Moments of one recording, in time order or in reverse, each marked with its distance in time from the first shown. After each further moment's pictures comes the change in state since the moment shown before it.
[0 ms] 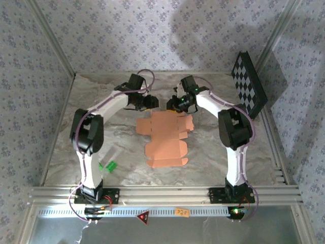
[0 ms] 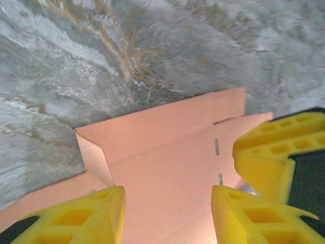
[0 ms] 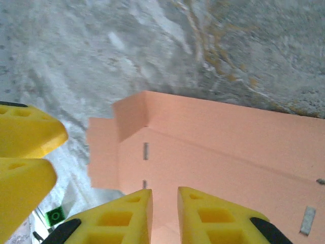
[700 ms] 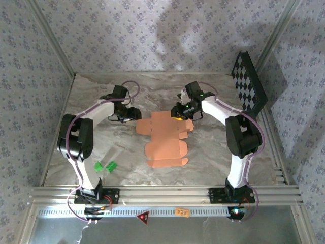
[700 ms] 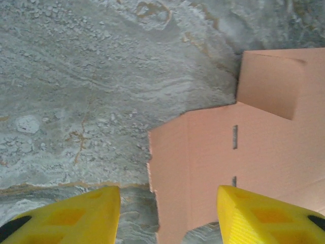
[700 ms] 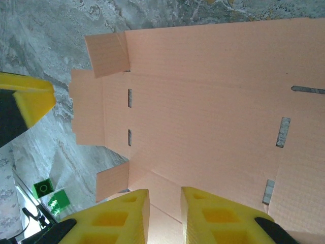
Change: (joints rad) left arm 0.143 -0.087 -0.286 -0.009 -0.089 0.106; right arm 0.000 -0.141 -0.192 -0.029 0.022 -0.034
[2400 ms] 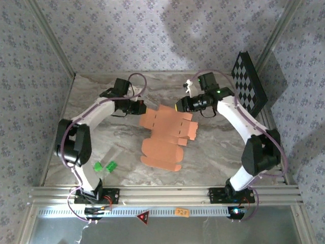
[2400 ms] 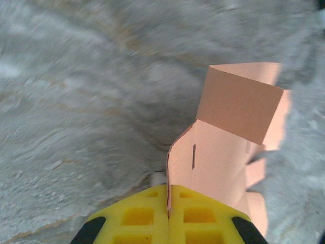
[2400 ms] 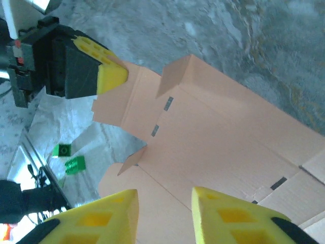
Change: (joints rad) left arm -0.073 -0.117 0.074 0.038 0.233 0.206; right arm -0.052 -0.301 0.035 -0.159 -0.063 -0.311
